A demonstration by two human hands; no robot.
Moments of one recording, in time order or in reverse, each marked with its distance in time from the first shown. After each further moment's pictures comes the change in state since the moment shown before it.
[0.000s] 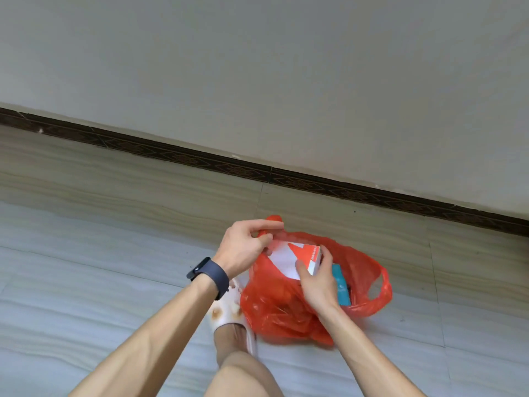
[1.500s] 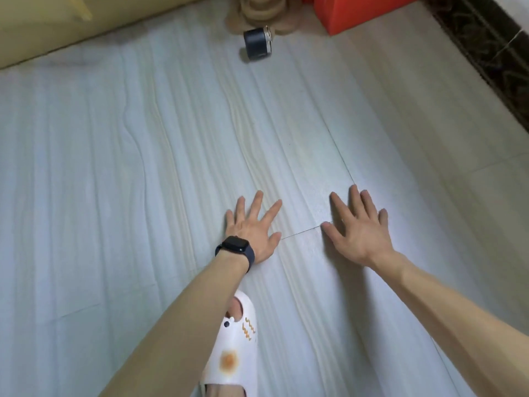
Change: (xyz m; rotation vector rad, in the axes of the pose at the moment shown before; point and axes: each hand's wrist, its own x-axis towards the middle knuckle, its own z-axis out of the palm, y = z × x) left_hand -0.202 -0.469 -0.458 0.641 0.423 -0.888; right_hand -0.128 -0.229 0.645 -1.237 -0.804 -1.195
